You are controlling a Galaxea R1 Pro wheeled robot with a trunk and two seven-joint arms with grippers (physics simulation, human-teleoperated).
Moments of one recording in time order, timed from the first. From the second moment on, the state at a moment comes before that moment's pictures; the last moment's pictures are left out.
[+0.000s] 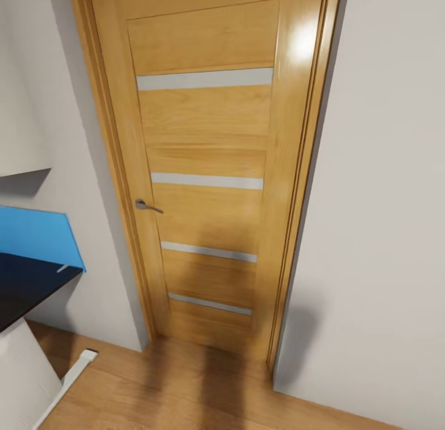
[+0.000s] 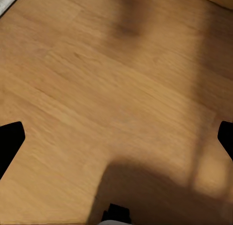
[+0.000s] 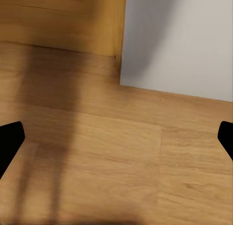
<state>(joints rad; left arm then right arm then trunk) 0.00 0.05 0.10 -0.35 0.20 -0.41 0.00 -0.08 0.04 0.00 -0.35 0.00 -0.51 -0.10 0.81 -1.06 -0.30</state>
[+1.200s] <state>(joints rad) 0.00 0.04 0.10 -0.34 0.20 -0.41 0.00 -0.08 0.05 0.00 -0.35 0.03 -0.55 -0.10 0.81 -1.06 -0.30</state>
